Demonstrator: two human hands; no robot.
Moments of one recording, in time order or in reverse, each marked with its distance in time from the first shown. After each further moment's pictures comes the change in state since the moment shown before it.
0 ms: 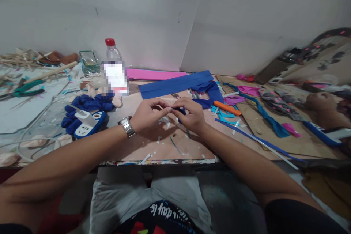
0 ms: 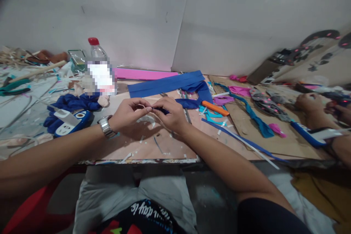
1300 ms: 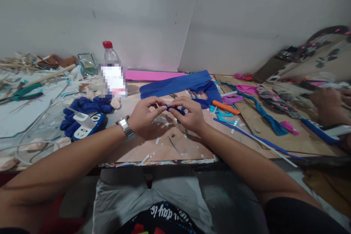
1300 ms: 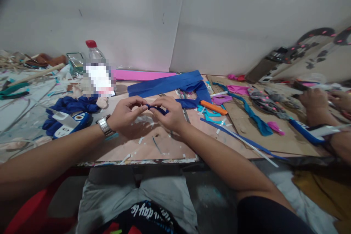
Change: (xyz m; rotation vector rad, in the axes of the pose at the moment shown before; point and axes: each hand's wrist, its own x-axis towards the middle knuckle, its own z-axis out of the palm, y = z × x) left_hand 0.005 -0.009 -0.009 0.211 0.018 0.198; right_hand 0.004 -0.006 -0.005 -0.014 0.007 0.073
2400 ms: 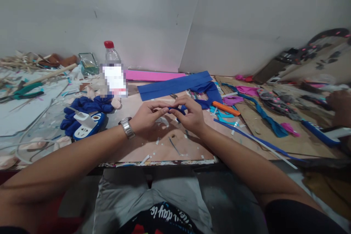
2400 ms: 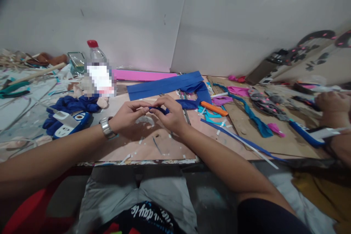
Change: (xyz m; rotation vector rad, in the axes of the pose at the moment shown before) left_hand 0.000 0.006 0.004 -0.286 -0.135 -0.049; right_hand -0.002 0.003 0.003 0.053 0.067 -0.009
